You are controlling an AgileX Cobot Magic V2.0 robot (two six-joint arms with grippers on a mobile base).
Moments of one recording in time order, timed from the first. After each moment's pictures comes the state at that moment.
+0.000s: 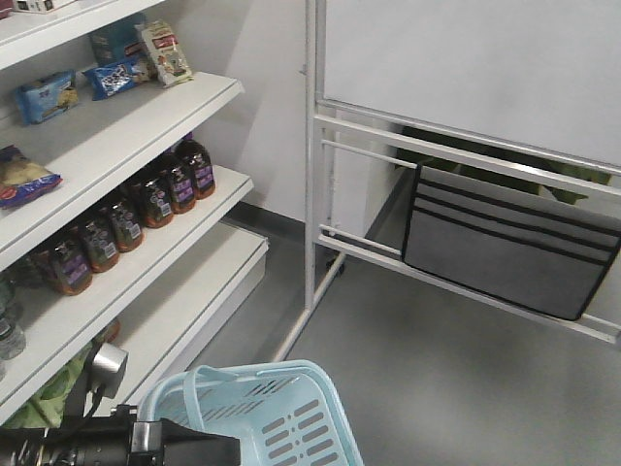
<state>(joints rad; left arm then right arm) -0.20 1.54 -0.27 1.29 -1.13 -1.77 -0.08 -0.01 0.03 -0.11 0.13 0.08</state>
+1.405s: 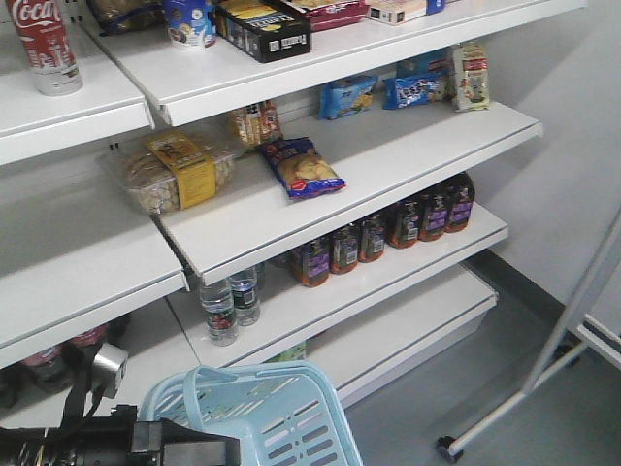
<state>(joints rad) -0.20 1.54 -0.27 1.29 -1.13 -1.77 -0.08 -0.01 0.03 -0.11 0.13 0.08</state>
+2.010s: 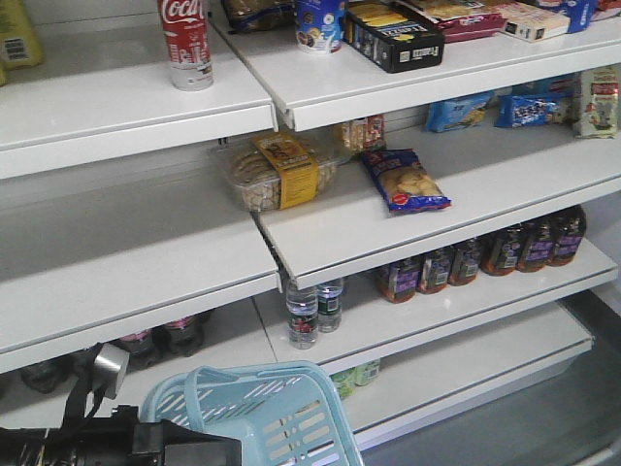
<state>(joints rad) -0.20 1.54 -0.27 1.29 -1.13 -1.77 -0.08 -0.01 0.03 -0.11 0.13 0.08</state>
